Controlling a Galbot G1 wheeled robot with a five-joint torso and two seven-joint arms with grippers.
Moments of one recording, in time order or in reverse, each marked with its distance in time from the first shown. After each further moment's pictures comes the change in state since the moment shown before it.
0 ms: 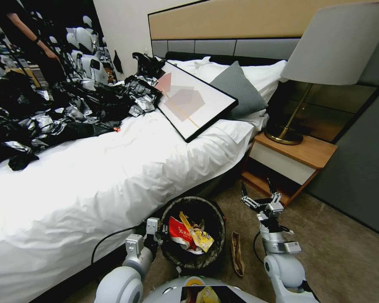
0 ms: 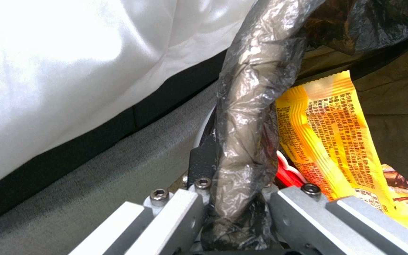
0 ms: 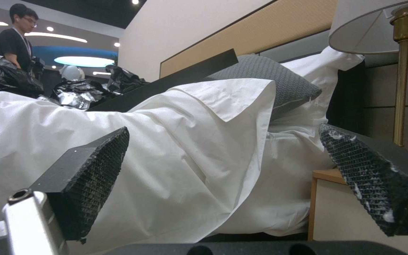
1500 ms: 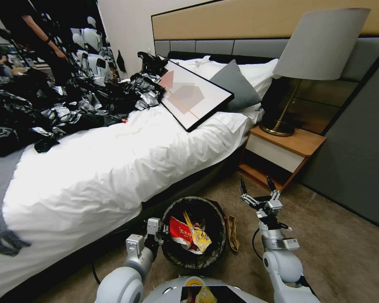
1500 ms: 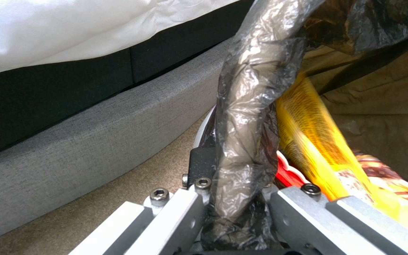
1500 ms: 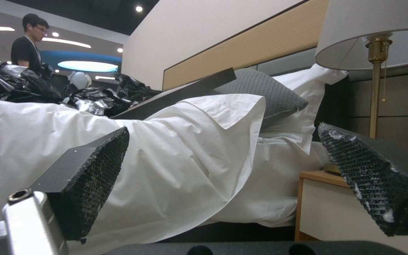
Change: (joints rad) left arm 0.001 0.002 -0.001 -0.007 0.000 0.003 -0.002; right arm 0.031 -0.001 0.005 -0.022 -0.009 0.014 -0.008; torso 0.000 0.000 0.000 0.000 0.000
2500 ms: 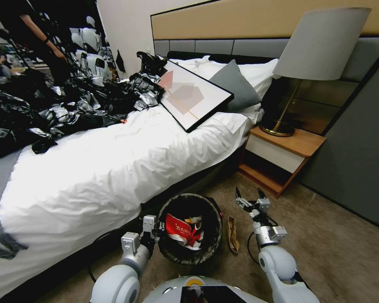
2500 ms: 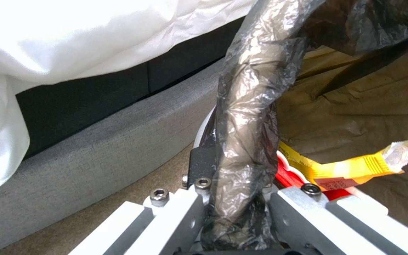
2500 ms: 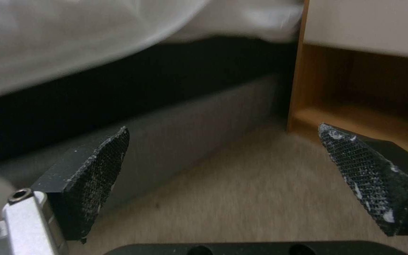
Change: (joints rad) left arm -0.008 0.005 -0.038 -0.009 -0.015 -0.002 0.002; right arm 0.010 -0.162 -0.141 -0.116 0.132 -0.447 0.216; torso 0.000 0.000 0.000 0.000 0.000
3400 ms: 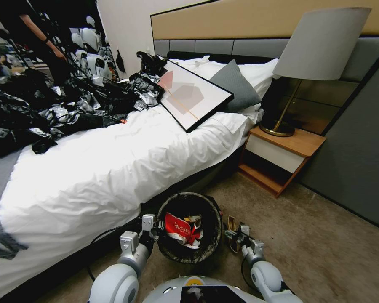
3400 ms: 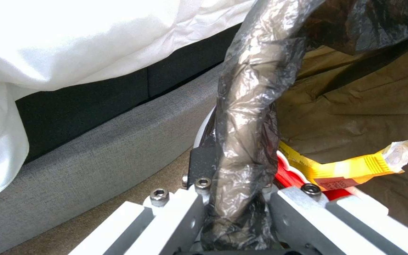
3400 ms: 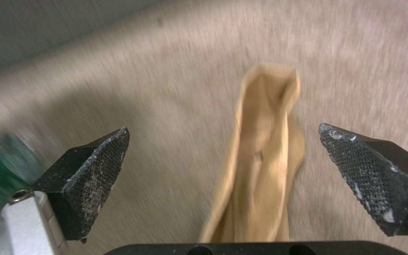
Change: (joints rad) left arm -0.008 -0.001 -0.003 0.004 -0.006 -0.005 0.002; right arm 0.030 -0.010 -0.120 -0.350 0.010 -0.084 -0.039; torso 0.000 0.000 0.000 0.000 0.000
